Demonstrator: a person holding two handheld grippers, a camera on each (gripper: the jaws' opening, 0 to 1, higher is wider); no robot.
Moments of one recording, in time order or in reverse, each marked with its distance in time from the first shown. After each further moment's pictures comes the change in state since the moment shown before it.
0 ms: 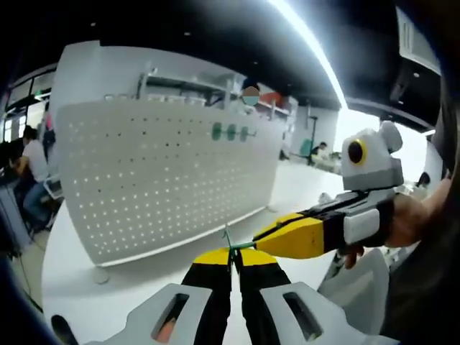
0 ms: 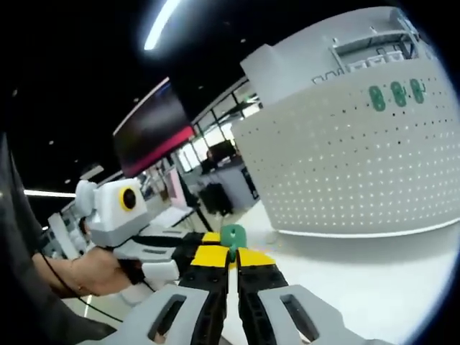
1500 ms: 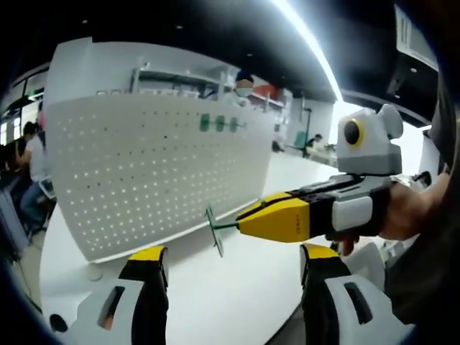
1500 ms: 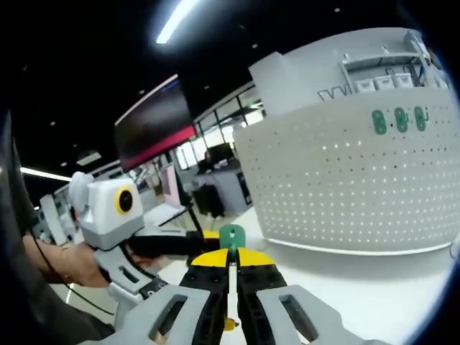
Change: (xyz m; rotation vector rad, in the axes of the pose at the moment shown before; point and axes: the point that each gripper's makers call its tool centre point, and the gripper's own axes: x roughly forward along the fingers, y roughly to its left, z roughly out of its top) left arm 0.004 -0.019 -0.006 0.016 0.037 -0.027; right arm -0.008 -0.007 0.009 -0.104 -0.021 -0.035
